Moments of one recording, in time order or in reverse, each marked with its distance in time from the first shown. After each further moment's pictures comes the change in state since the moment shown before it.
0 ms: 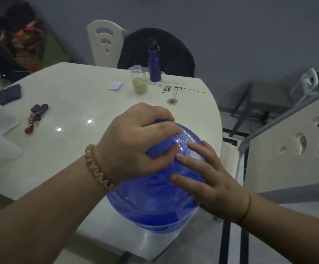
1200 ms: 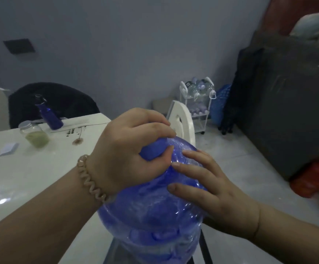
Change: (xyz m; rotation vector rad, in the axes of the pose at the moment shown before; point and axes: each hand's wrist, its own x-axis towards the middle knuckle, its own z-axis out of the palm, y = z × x) left_hand 0.140 0.204 0.052 -0.452 0.135 0.389; right_hand -0.127 -0.073 -0.239 -0.328 -0.011 0.379
